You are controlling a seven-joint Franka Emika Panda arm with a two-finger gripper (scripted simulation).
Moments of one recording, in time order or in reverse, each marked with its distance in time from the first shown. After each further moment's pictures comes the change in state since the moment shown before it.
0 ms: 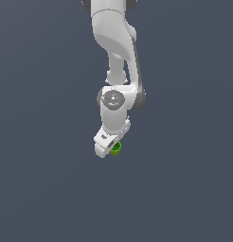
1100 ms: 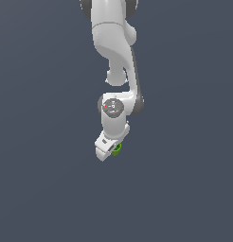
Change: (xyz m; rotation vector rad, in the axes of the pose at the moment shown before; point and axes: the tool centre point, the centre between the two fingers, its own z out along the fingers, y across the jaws) arm -0.001 0.000 0.033 0.001 -0.001 -0.002
